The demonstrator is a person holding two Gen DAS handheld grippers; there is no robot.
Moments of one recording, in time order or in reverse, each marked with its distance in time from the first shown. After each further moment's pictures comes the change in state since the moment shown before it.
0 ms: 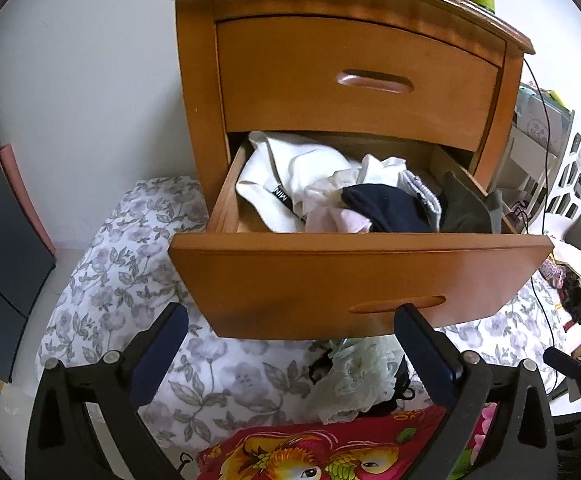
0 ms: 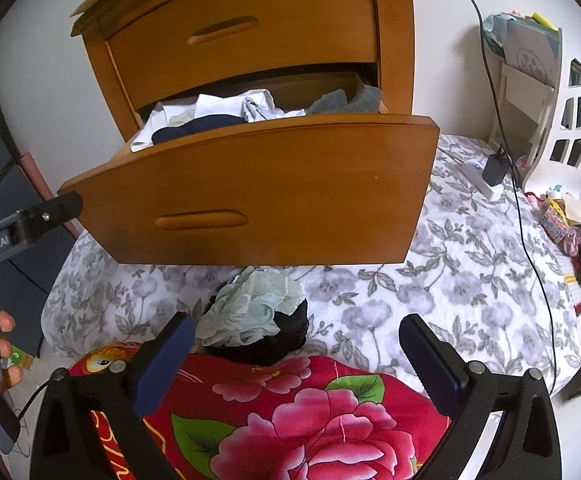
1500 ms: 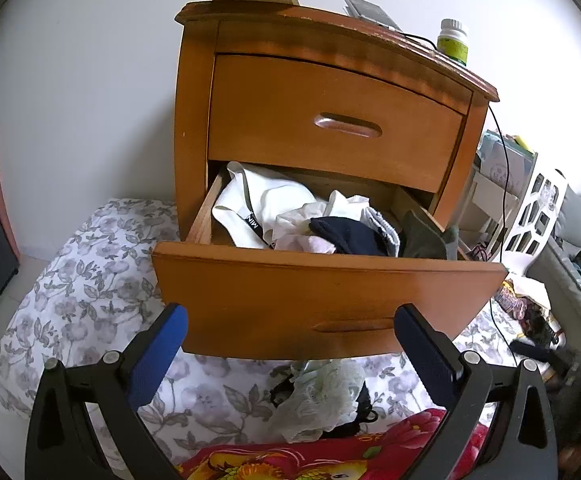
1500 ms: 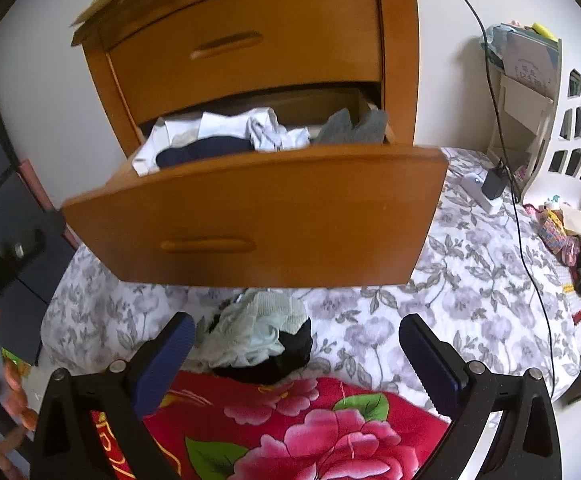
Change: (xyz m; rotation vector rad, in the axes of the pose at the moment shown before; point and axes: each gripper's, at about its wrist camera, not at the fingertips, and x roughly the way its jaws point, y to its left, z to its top) left arm -0.019 0.011 -0.021 -0.071 -0.162 -0.151; right arm -0.008 0.009 0.023 -0.014 -0.048 -0.019
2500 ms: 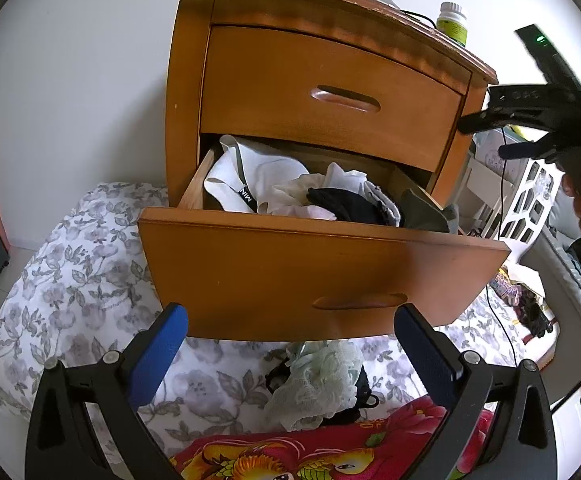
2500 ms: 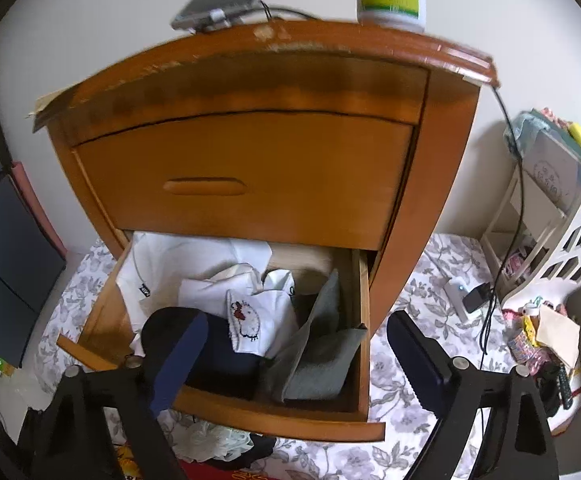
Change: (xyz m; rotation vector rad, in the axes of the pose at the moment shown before) left arm 0.015 0.005 -0.014 -0.004 0.053 -0.042; right arm 0.007 -0.004 0.189 -0.097 0.018 -0.057
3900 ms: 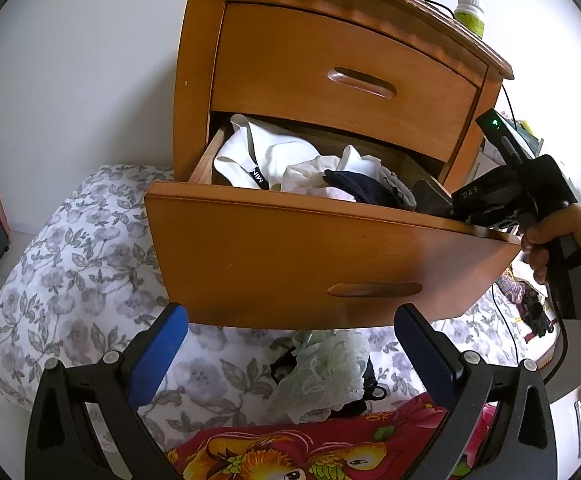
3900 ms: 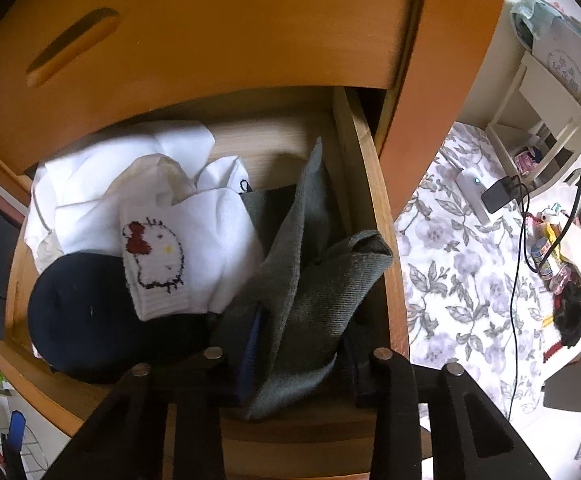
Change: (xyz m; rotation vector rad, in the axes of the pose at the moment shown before) left arm 0.011 0.012 -0.005 -0.024 0.052 0.005; right arm 0.121 -0.025 -0.042 0.142 0.318 -0.035
